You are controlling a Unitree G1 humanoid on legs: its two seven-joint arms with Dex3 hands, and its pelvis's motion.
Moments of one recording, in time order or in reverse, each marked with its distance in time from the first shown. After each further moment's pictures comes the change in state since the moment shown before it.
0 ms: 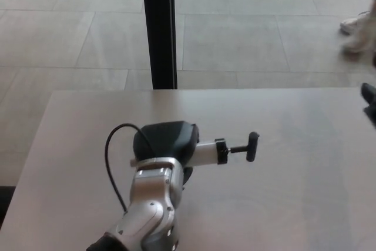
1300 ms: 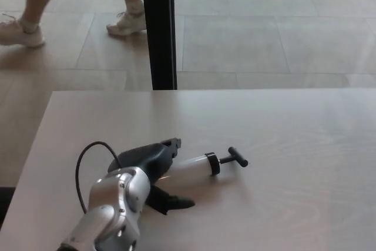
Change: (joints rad) left_arm 0.057 0.060 0.227 -0.078 -0.209 -0.152 -0.258; right_arm -0.025 -0.062 -0.120 0.022 0.109 0.047 -0.093
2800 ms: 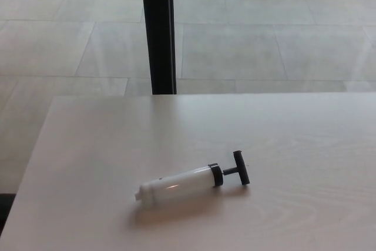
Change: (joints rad) left_arm 0.709 0.297 1.355 0.437 -0.540 -0.114 -0.108; right_arm 0.613 -0.333 -0.408 0.361 0.027 -0.075 0.086
